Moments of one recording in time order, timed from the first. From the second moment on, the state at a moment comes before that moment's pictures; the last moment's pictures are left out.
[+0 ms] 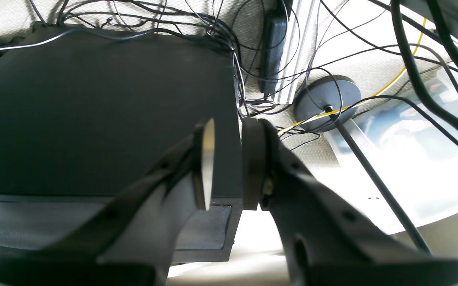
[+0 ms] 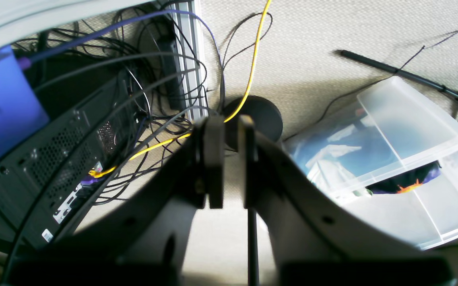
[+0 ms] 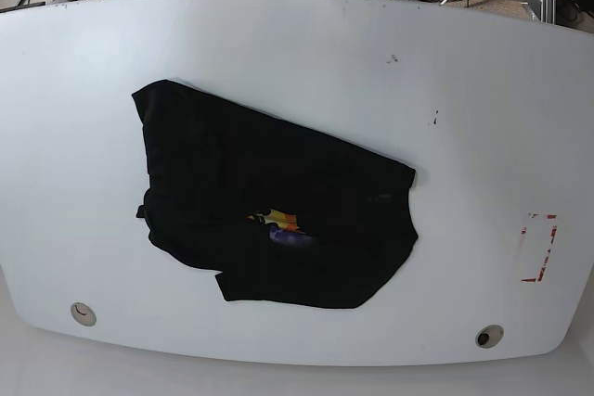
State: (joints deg) left arm 8.6 -3.5 -15.9 9.8 14.1 -7.9 4.3; right arm -18.3 0.7 14.8 19.7 -11.7 10.9 -1.0
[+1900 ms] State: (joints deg) left arm 15.5 -3.5 -15.7 23.1 14.1 -8.3 3.4; right arm -23.0 -1.2 14.6 27.6 -11.7 11.0 5.3
